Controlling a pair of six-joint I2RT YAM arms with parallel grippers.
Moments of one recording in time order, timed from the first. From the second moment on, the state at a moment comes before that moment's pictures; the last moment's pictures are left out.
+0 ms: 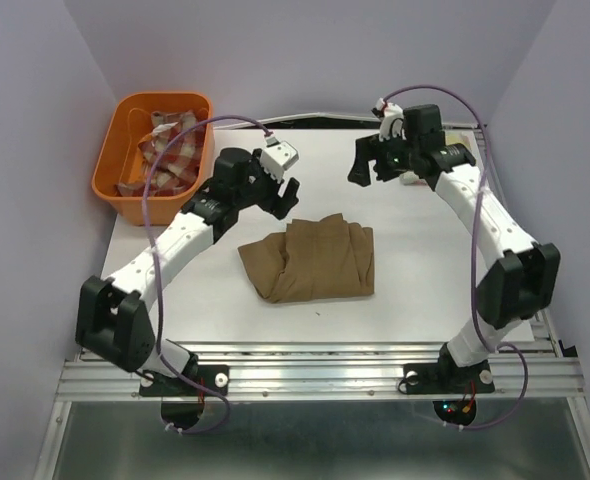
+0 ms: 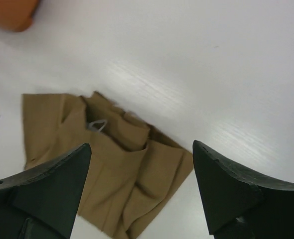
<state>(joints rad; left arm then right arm) -0.48 1.48 1.17 -0.15 0.29 0.20 0.28 1.72 1.66 -0.61 -0.35 0.02</state>
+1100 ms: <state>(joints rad) -1.25 1.69 0.94 -0.18 -0.22 0.58 -0.08 1.41 0.83 -0.51 -0.76 0.45</state>
